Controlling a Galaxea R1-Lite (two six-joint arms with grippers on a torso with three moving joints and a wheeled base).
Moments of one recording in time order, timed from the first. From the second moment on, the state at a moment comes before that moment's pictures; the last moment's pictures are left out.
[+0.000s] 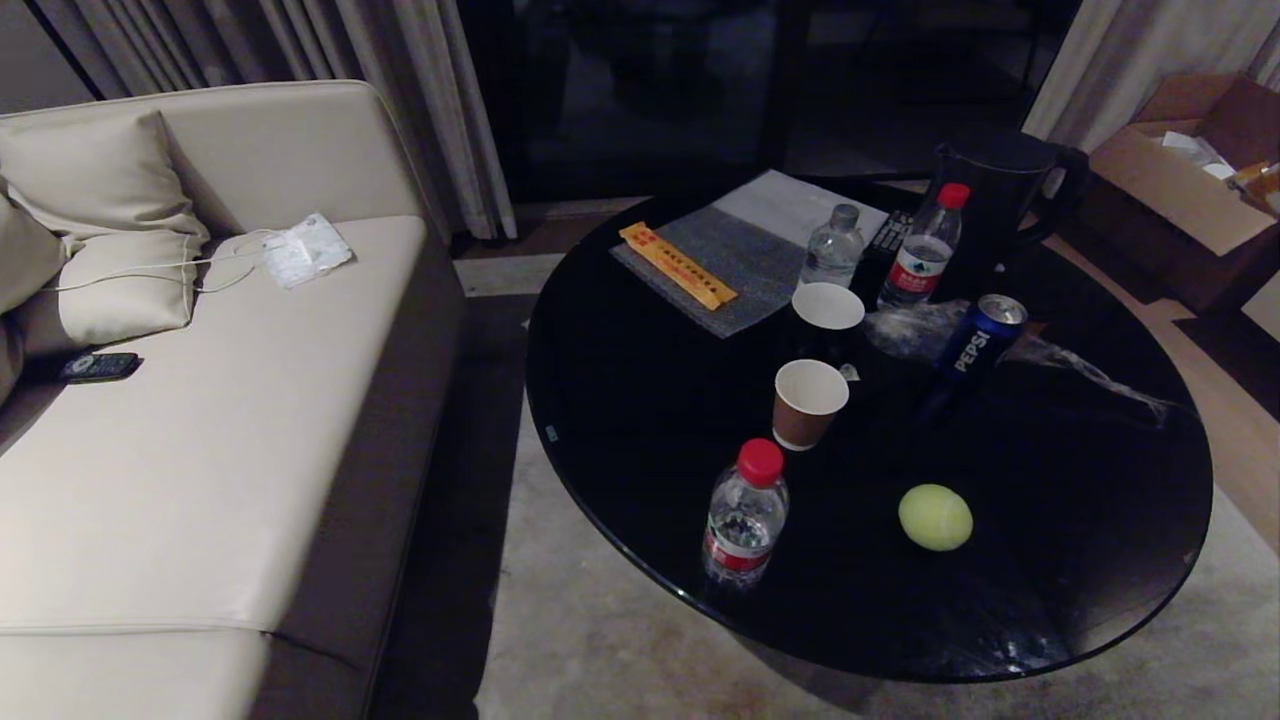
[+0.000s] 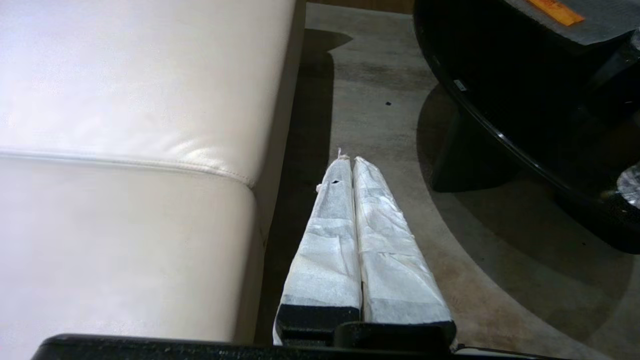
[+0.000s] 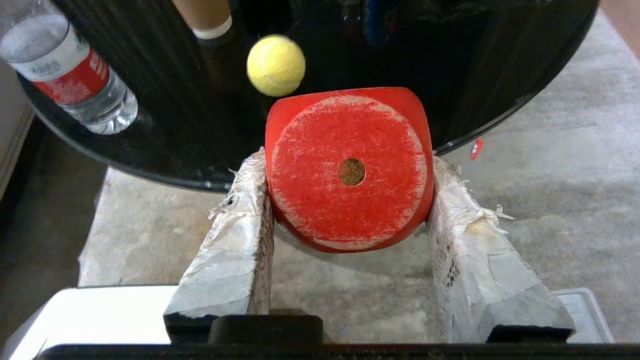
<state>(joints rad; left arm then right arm) -0.01 0.00 0.00 0.00 0.06 -0.11 0.01 0.00 -0.07 0.19 0.00 0.05</state>
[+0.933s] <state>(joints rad) -0.01 0.00 0.00 0.00 0.06 -0.11 0.01 0.00 -0.07 0.19 0.00 0.05</state>
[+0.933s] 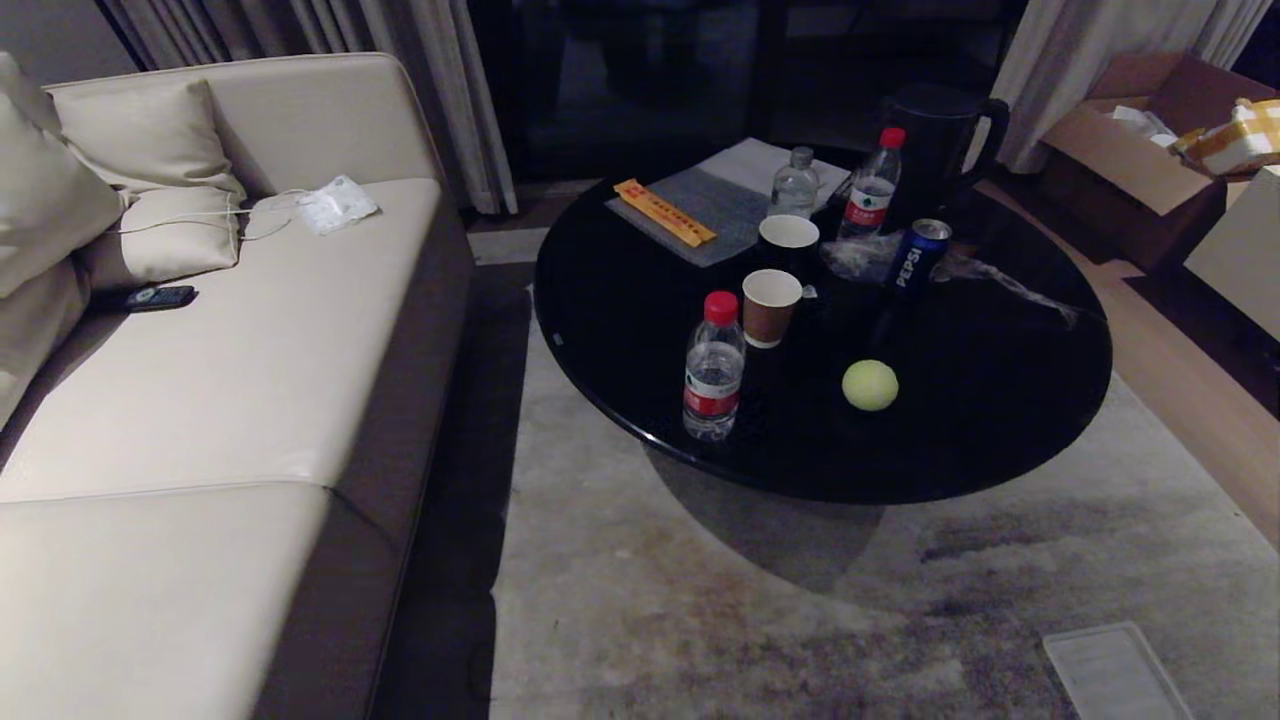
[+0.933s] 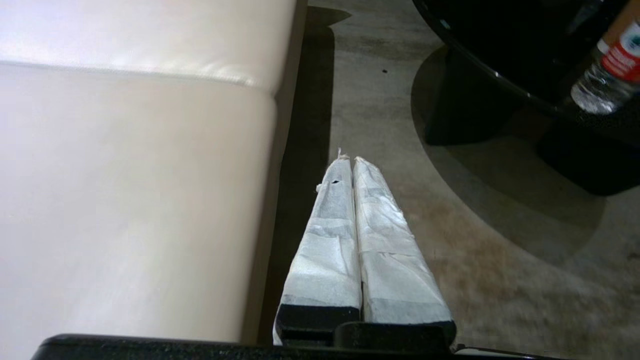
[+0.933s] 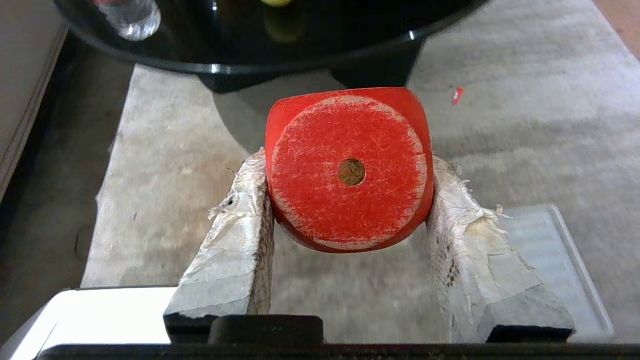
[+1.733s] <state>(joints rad) -0.01 0.00 0.00 0.00 0.06 -0.11 0.01 0.00 -0.07 0.19 0.00 0.05</state>
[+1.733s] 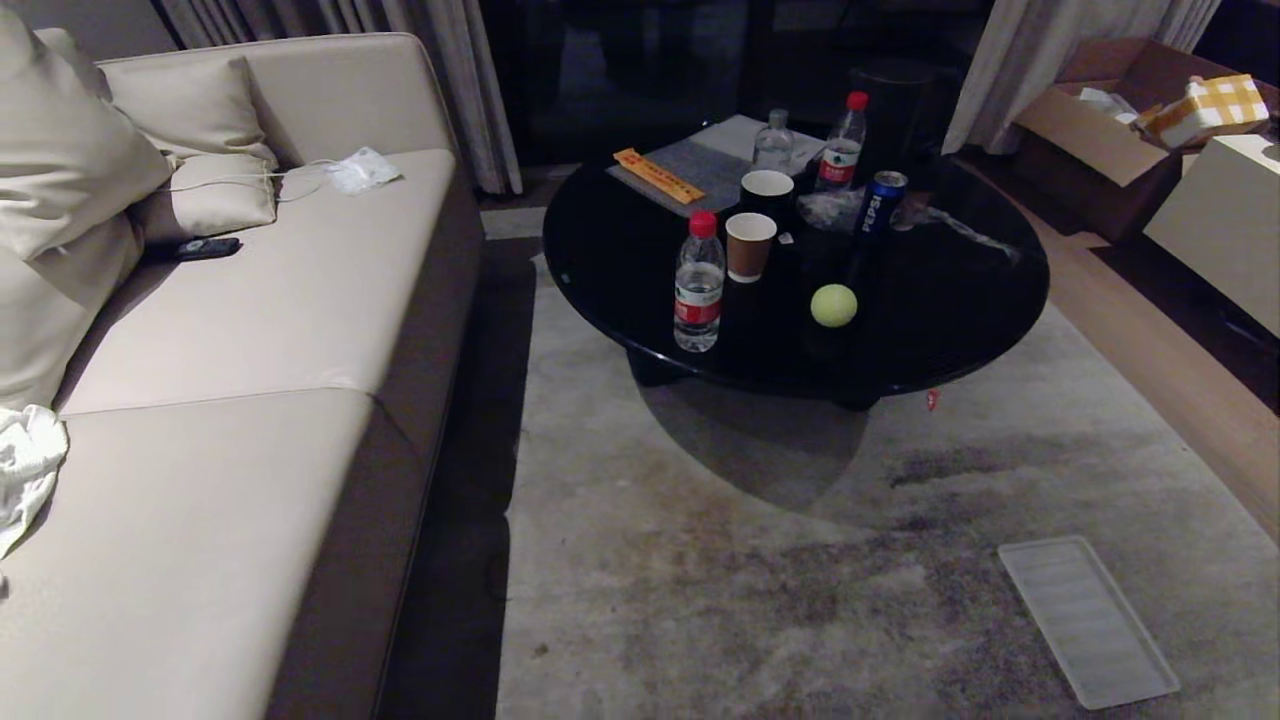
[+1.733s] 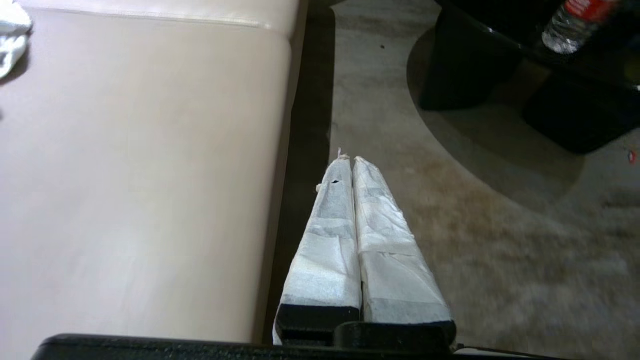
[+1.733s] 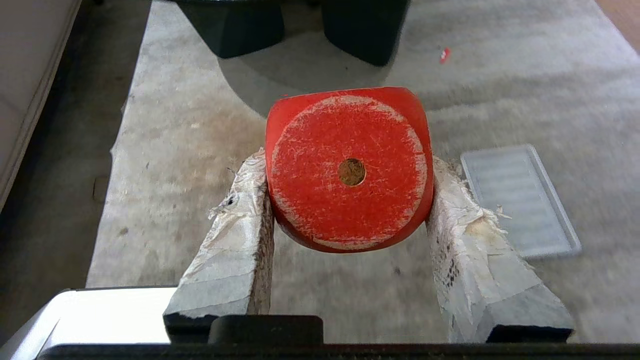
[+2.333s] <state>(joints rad) -0.01 0.00 0.00 0.00 0.06 -0.11 0.01 0.00 -0.07 0.19 0.00 0.05</state>
